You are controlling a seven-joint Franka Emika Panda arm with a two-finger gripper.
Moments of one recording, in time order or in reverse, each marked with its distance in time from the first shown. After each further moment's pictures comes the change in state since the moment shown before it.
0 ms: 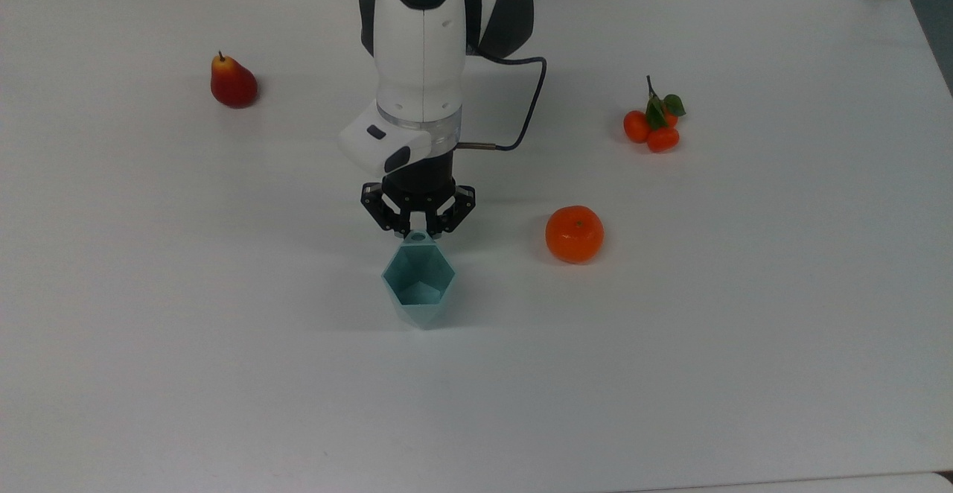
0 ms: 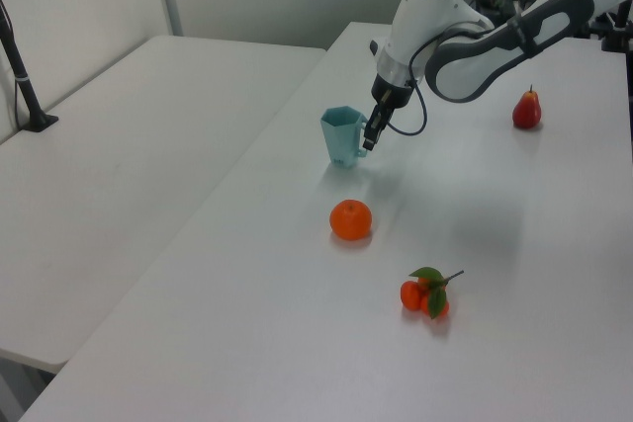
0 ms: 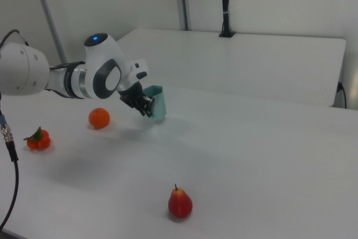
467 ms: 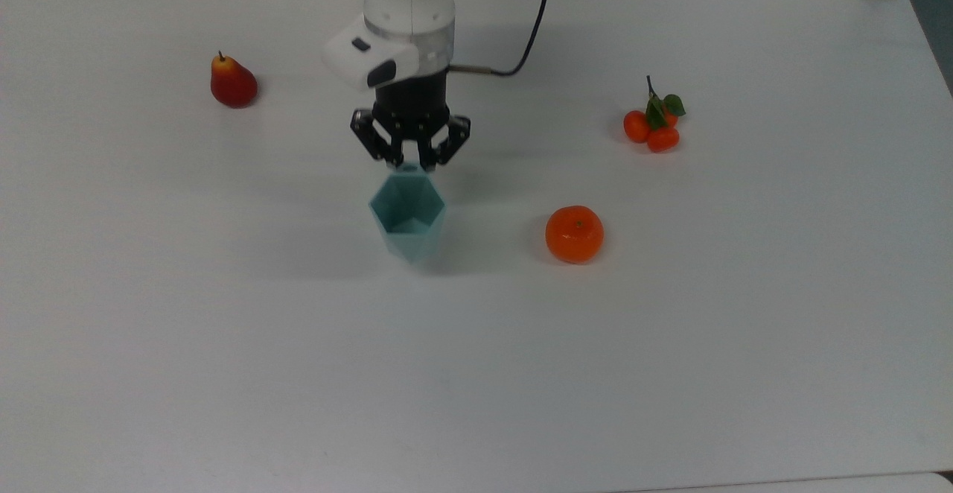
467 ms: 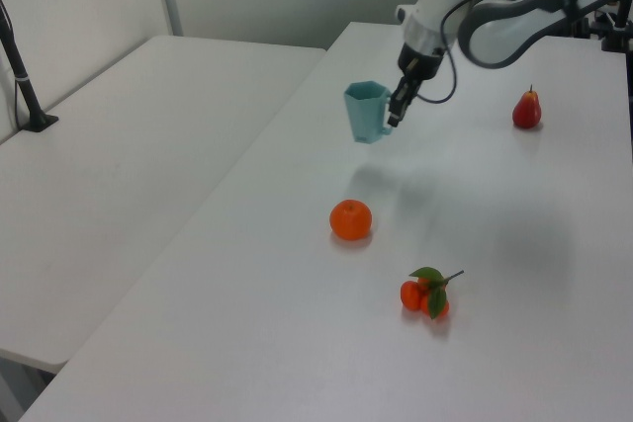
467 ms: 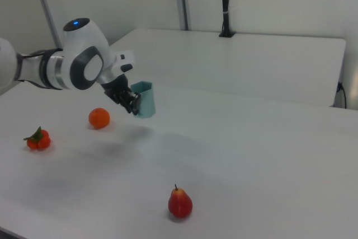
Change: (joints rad) arm 0.000 -0.253 0.000 -0.197 0.000 -0.090 0.046
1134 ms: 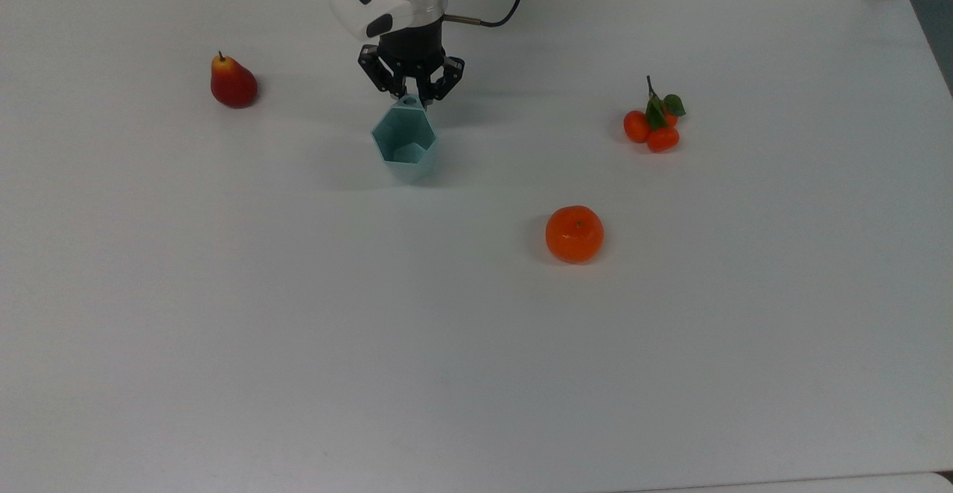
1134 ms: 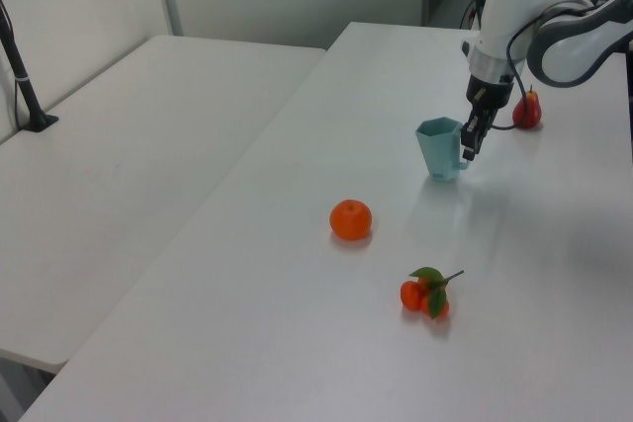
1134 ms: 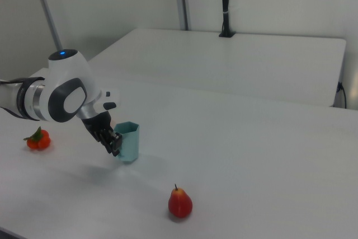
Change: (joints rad) arm 0.000 -0.213 0.000 -0.376 -0.001 -0.015 0.091
